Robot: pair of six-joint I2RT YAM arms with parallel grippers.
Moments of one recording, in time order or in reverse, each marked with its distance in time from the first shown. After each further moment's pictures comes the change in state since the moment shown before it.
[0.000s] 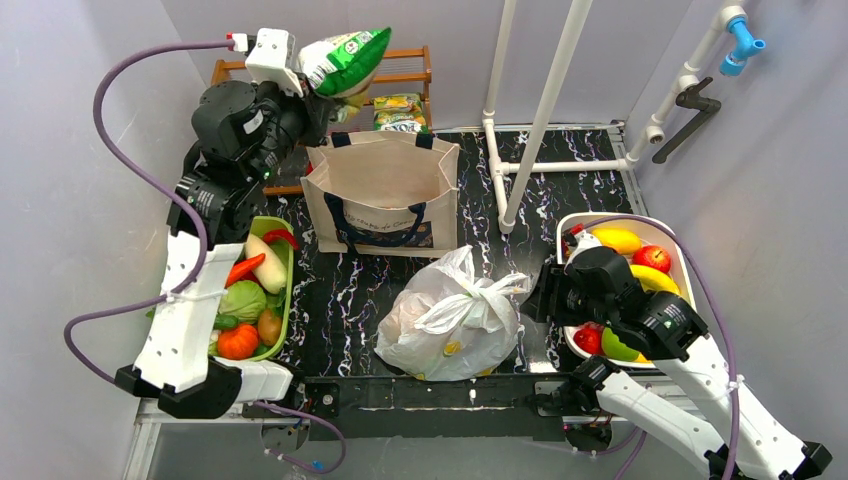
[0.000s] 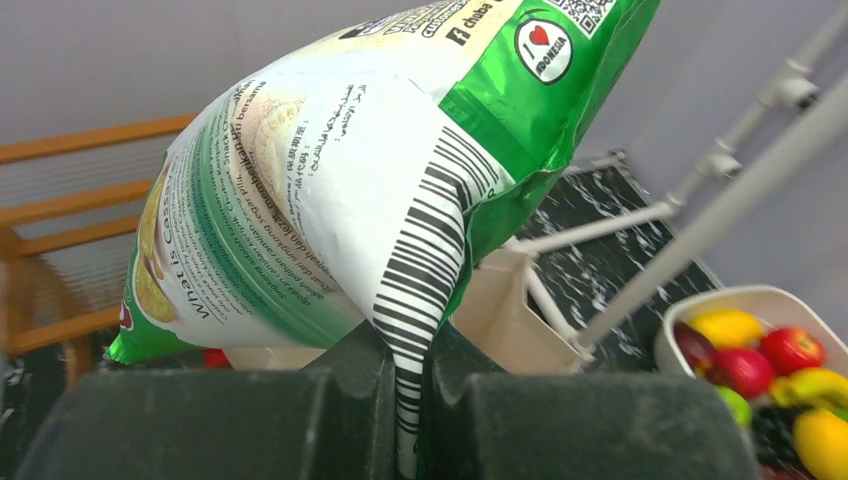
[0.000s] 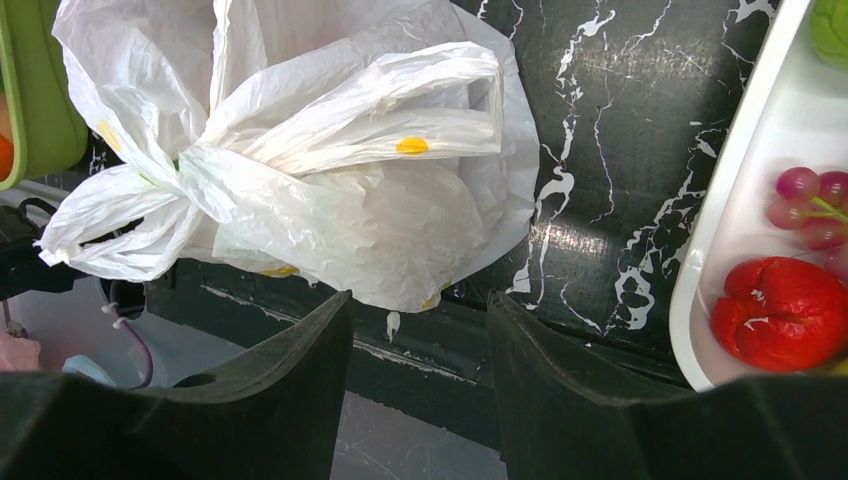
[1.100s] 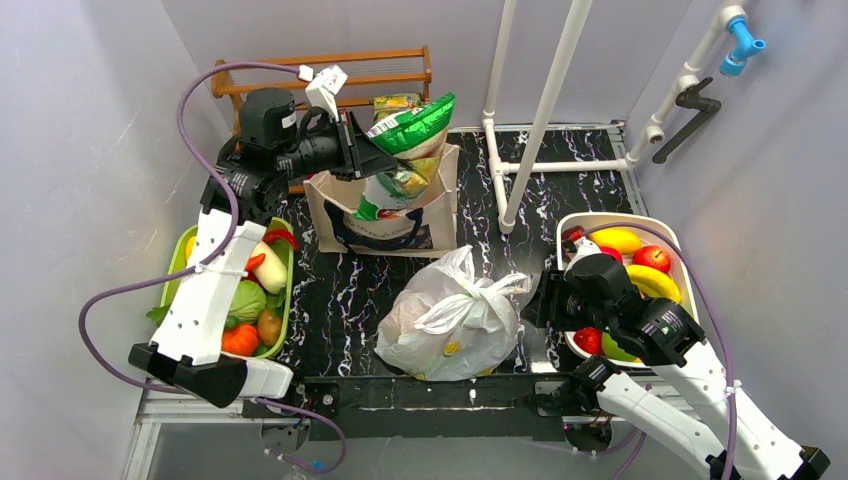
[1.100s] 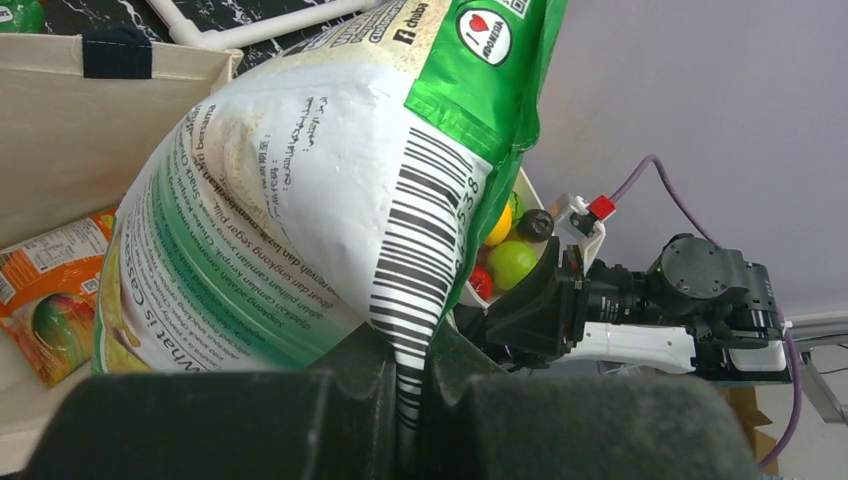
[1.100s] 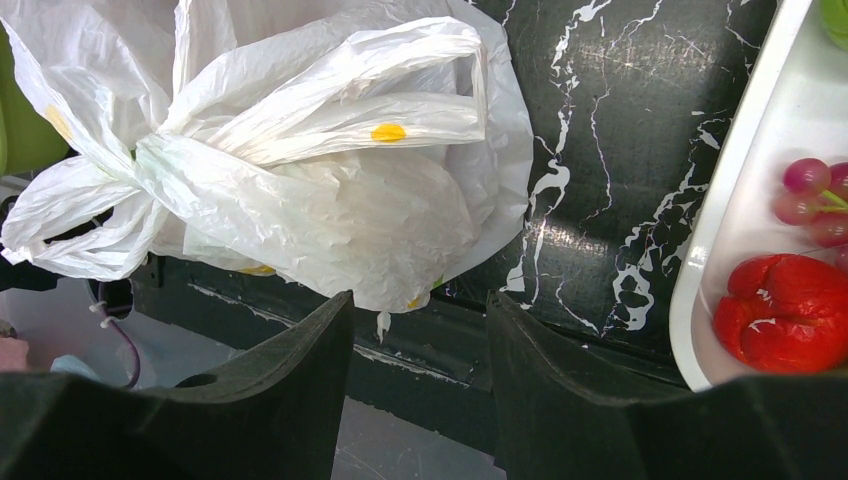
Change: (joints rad) left arm 0.035 0.051 -0.121 -0.108 0.698 -0.375; right arm 0.000 -0.039 -0.067 0.024 -0.004 0.002
